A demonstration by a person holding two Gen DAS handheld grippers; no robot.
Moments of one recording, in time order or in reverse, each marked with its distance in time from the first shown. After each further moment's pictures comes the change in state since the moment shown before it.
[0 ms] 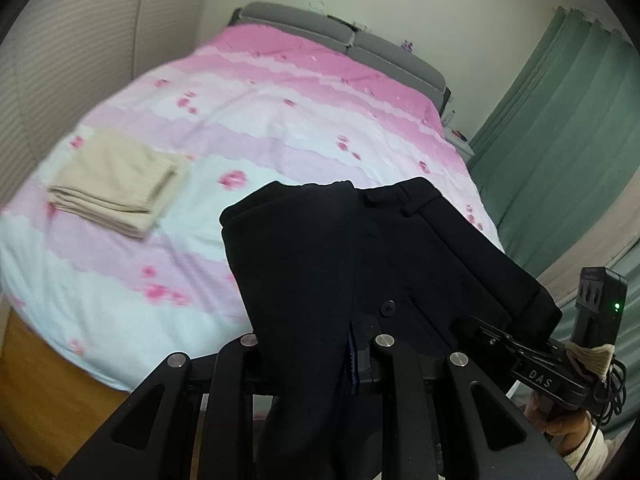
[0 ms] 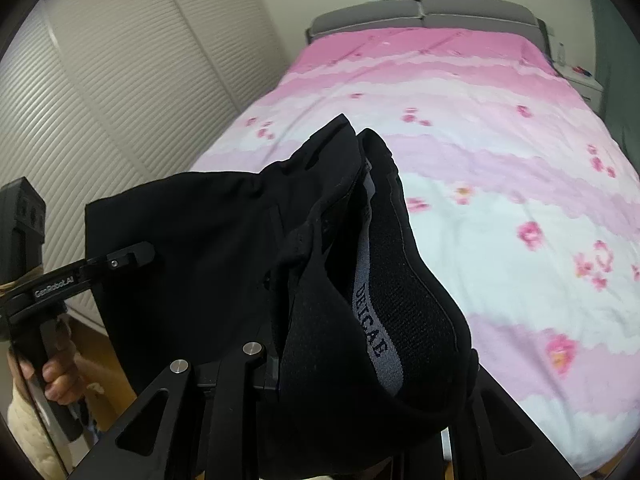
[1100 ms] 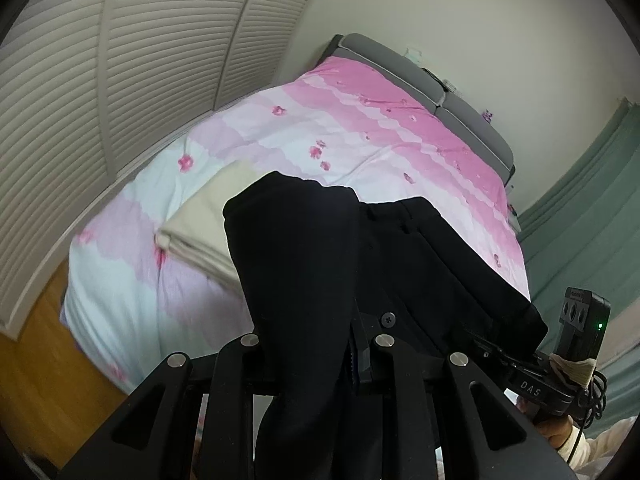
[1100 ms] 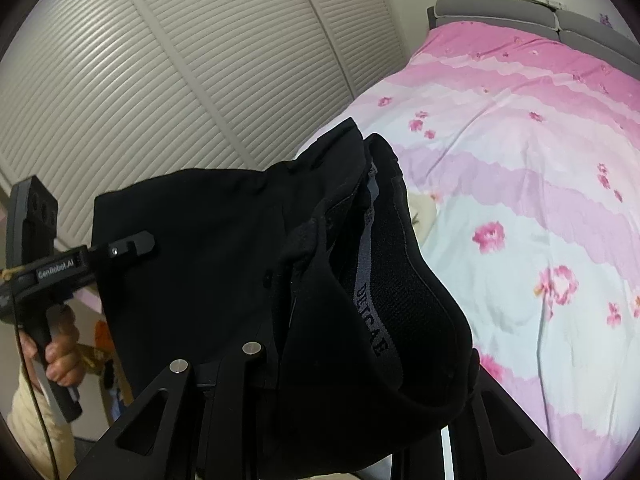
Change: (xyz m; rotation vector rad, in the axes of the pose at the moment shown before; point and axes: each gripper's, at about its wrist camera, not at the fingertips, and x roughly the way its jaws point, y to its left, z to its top) left arm -0.037 0.301 0.140 -0.204 -0.075 0.064; right arm 0.189 0.251 0.119 -0.198 0.098 0.219
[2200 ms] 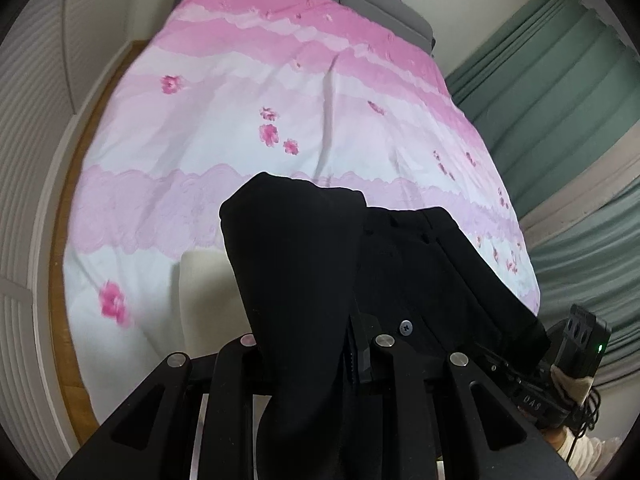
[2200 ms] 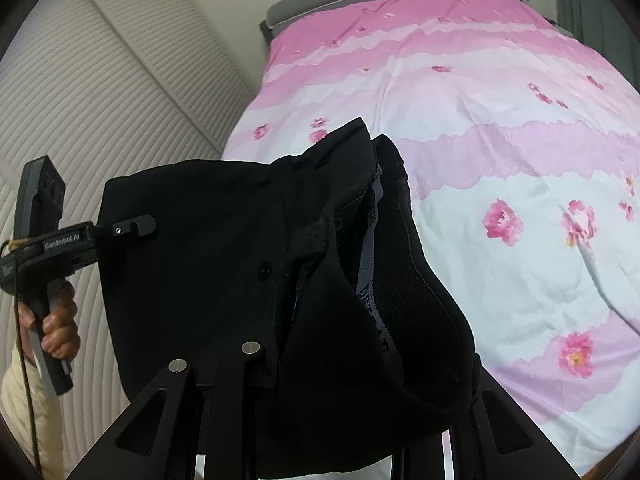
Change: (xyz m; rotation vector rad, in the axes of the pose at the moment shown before) left arm 0.264 0.093 0.248 0.427 0.449 -0.294; right arm 0.176 0.040 0.078 0.533 -0.148 -0.372
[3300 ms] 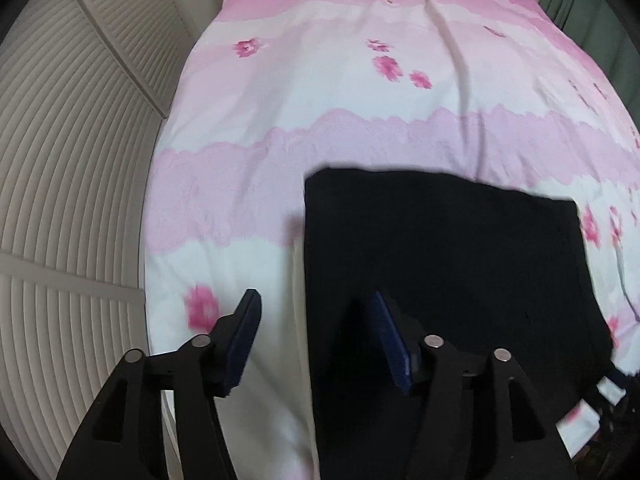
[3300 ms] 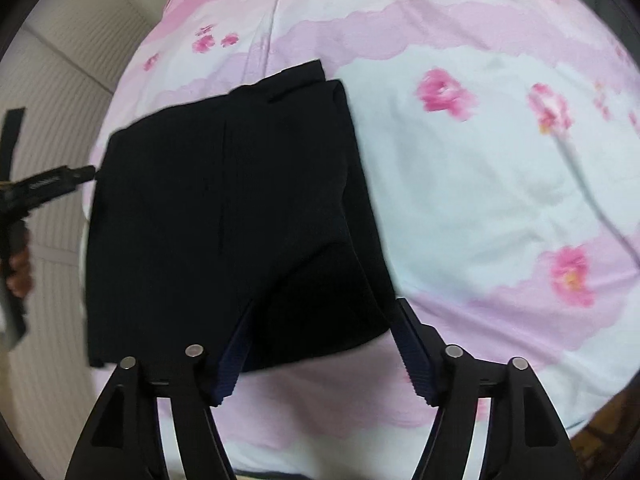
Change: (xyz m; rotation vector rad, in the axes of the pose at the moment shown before) left arm 0.085 0.031 -0.030 0.082 0.109 0.543; right arm 0.064 -0.071 -0.057 0.116 0.276 -0.242
